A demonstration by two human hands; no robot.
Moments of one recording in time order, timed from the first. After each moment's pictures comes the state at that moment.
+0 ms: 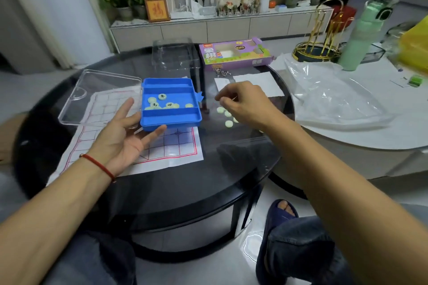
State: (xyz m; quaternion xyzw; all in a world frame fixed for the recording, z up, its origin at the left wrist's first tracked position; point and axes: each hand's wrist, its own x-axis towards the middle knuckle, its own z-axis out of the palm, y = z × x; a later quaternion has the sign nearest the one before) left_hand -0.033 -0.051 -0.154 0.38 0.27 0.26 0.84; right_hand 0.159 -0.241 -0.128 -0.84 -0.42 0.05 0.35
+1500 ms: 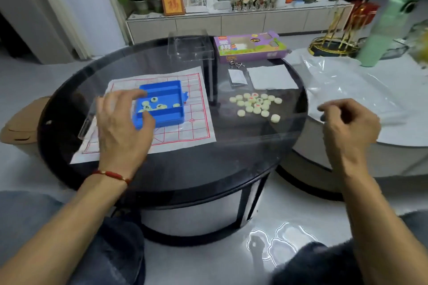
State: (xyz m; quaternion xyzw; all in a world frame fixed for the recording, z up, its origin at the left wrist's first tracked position) left_hand -0.086 -0.086 -0.154 0.85 0.29 0.42 0.12; right_hand 0.136 -0.369 -0.167 -0.79 -0.13 -0.17 0.57
